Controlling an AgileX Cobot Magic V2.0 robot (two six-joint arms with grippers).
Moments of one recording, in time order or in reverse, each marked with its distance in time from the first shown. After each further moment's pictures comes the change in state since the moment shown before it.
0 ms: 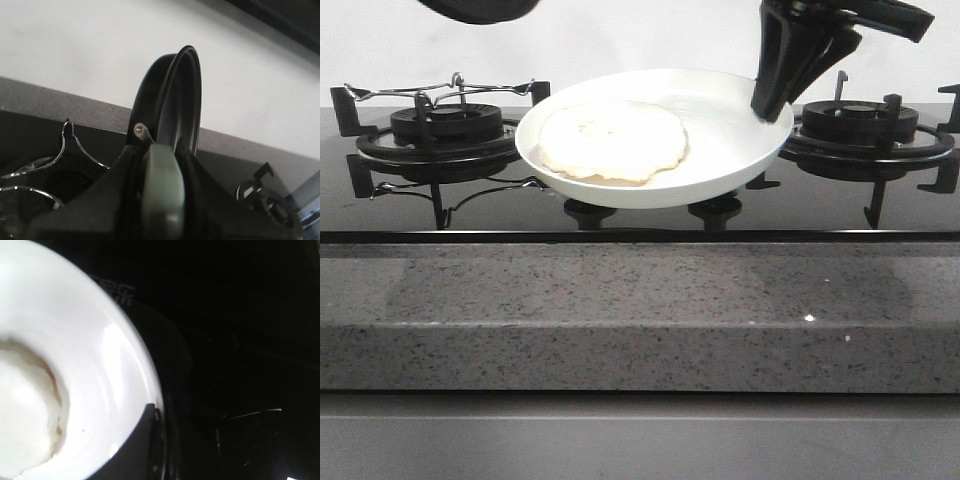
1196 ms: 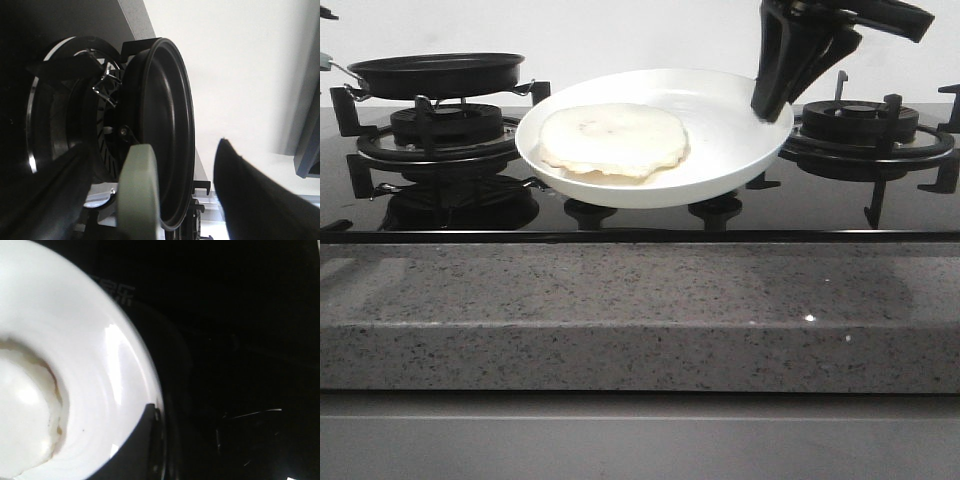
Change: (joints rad) left arm 0.260 0.413 -0.002 -0.105 0.455 -0.369; right arm 0.000 0.000 0.000 0.000 0.000 0.000
